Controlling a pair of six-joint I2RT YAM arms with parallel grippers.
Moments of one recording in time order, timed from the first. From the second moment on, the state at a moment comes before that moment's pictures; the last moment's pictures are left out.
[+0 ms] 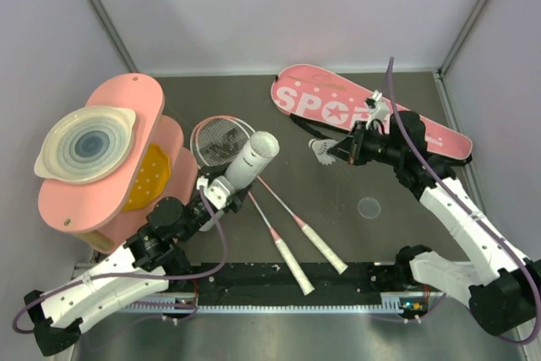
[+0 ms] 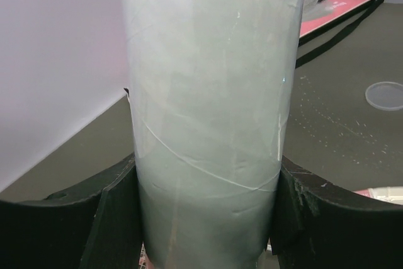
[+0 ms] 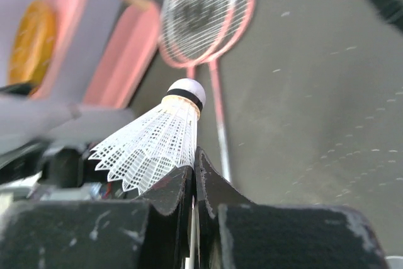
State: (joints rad) left arm -0.94 0.41 0.43 0.09 -0.17 0.32; right arm 0.37 1.03 0.86 -0.25 -0.43 0.52
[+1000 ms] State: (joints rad) left arm -0.94 0.49 0.43 0.09 -0.06 0.32; right arm 0.71 1.22 1.70 -0.97 -0.46 0.33
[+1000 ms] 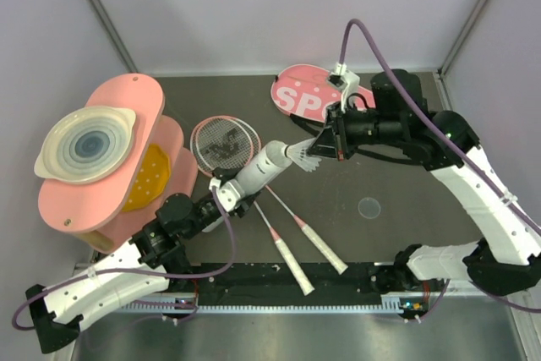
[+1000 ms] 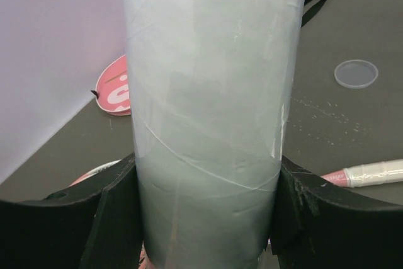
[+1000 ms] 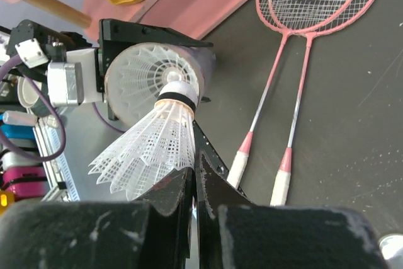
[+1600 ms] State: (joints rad) left arm -0.94 0.52 0.43 0.08 -0.02 0.33; right arm 0.83 1.38 1.85 -1.08 -0.27 0.26
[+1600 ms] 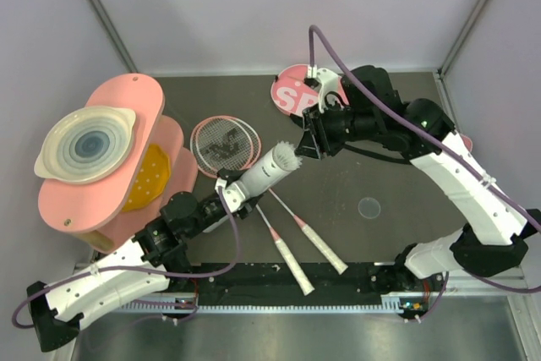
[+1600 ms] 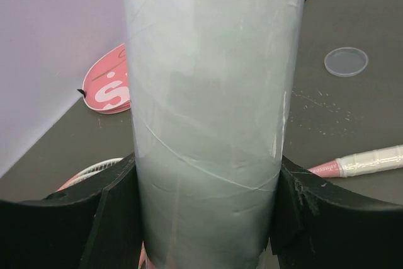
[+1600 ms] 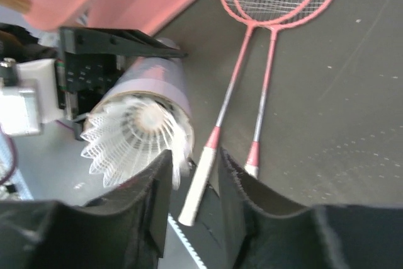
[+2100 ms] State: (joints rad) left arm -0.94 0.52 0.43 0.08 -0.02 0.33; right arm 0.92 1.45 1.84 -1.02 -0.21 0.25
